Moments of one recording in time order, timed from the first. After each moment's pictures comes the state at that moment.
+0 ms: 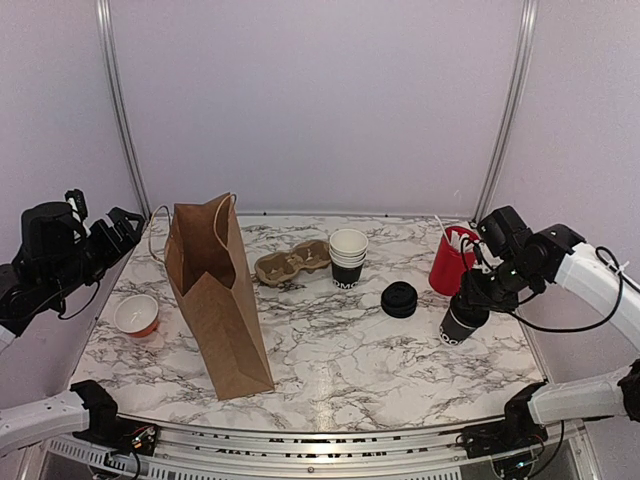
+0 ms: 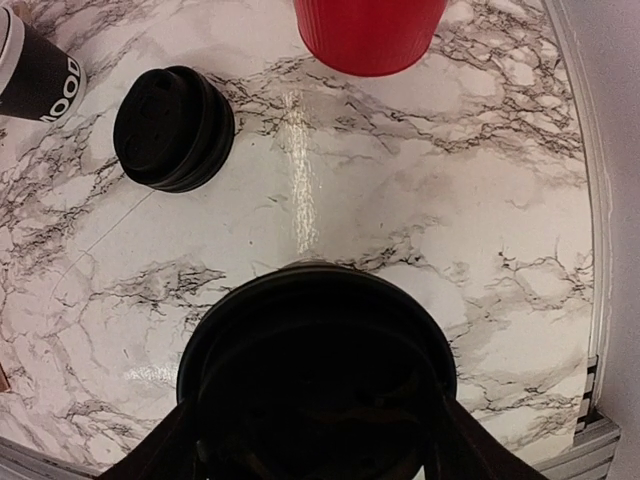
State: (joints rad) left arm -0.52 0.67 0.91 -0.60 -0.40 -0.79; right arm 0.42 1.10 1.02 -1.08 0.13 0.51
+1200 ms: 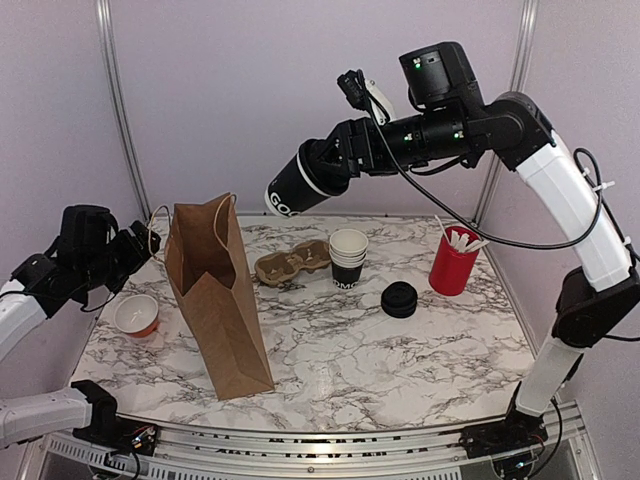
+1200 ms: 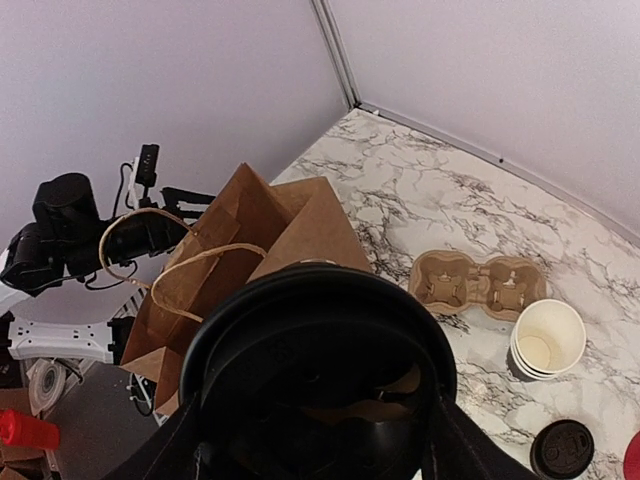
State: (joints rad) left arm -0.39 0.83 0.85 -0.57 -0.28 -0.88; right arm 0.93 1.73 2.33 -1.07 -0.08 0.33
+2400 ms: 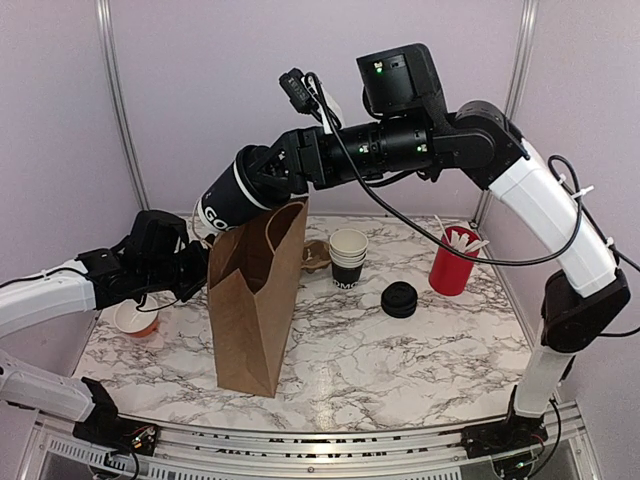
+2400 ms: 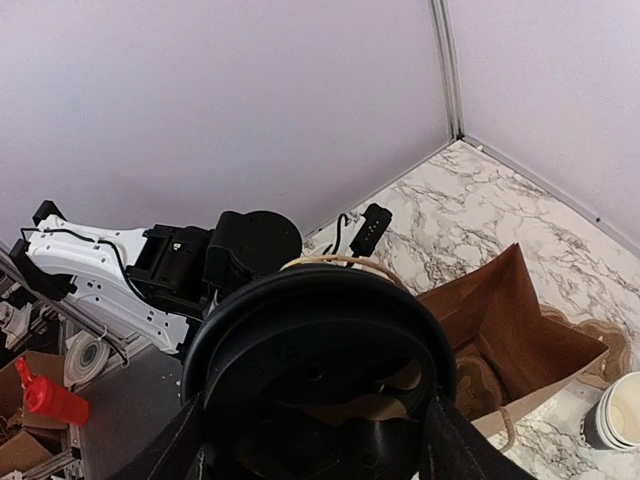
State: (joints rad) left arm -0.67 1.16 0.84 -0.28 -0.13 -1.01; right arm 1.11 1.81 2.36 -0.89 -0.15 0.32
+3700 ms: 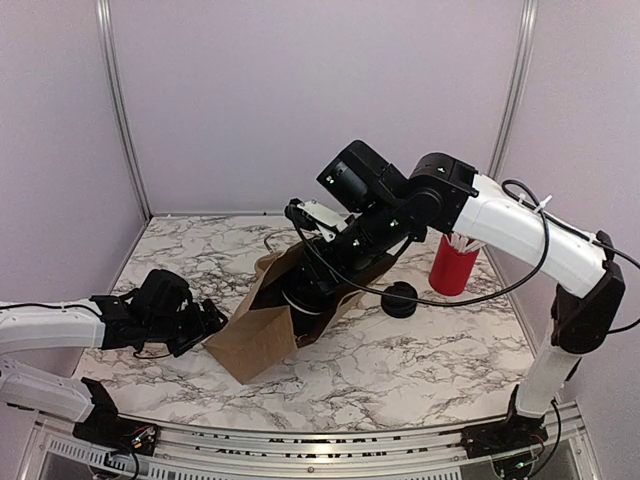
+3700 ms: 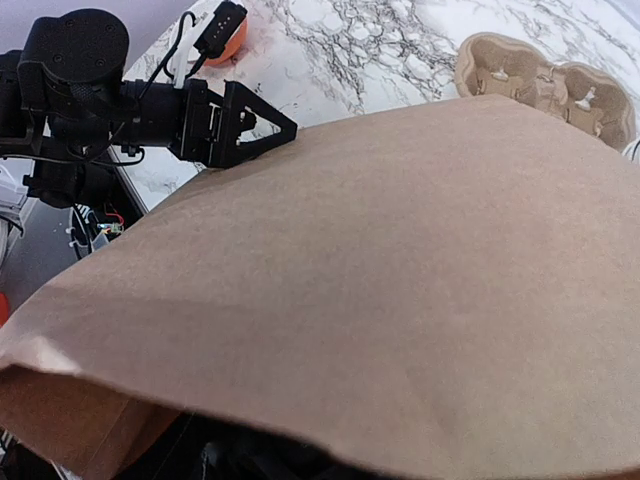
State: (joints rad) left arm -0.71 1.14 0.52 -0.23 -0.09 -1.06; right arm 1.09 1.74 1.93 -1.12 -0.10 0.35
